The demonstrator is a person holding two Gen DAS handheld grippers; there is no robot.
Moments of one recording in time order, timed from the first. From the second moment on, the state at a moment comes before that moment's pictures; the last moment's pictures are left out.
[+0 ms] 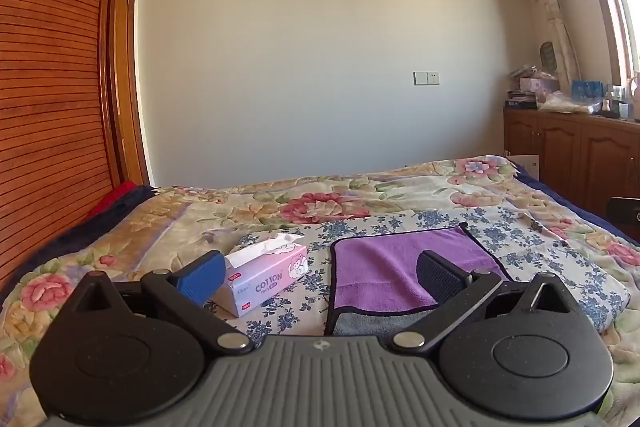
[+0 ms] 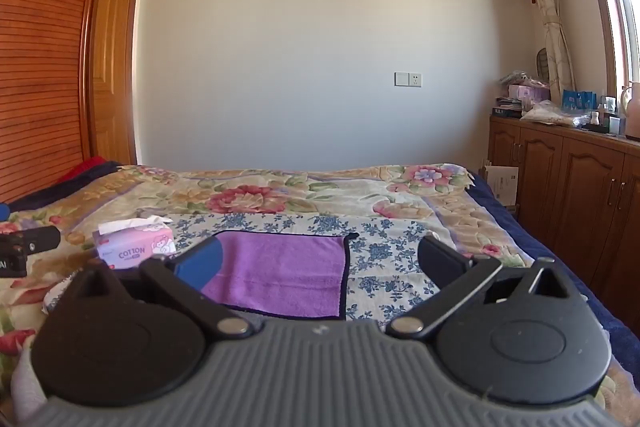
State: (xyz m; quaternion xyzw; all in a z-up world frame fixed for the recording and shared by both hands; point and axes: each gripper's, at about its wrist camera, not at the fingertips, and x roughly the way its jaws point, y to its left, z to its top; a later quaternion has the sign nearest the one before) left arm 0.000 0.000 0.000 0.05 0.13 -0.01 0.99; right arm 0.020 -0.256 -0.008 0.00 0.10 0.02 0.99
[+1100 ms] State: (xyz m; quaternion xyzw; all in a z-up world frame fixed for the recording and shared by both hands) left arm -0.001 0.000 0.000 0.05 0.12 -0.01 0.99; right arm 0.019 -0.257 -0.009 0.00 0.10 0.02 0.99
